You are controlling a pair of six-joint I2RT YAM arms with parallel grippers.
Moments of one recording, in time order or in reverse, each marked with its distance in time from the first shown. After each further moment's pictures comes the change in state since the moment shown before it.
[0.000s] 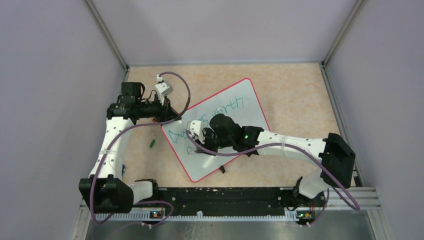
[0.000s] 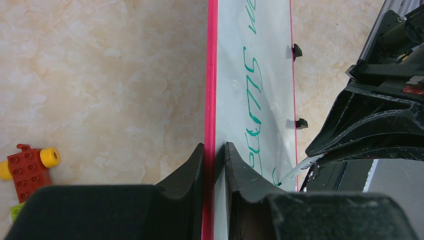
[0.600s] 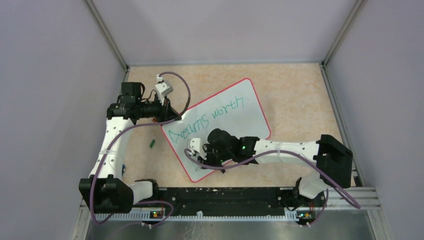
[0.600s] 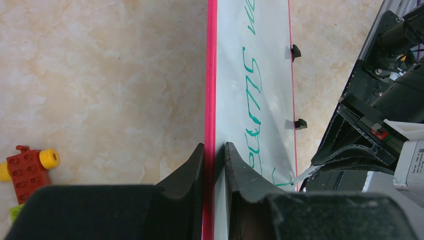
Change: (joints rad) left arm 0.000 0.000 0.000 0.002 0.004 0.000; right arm 0.082 0.010 -0.125 -0.020 -0.019 0.000
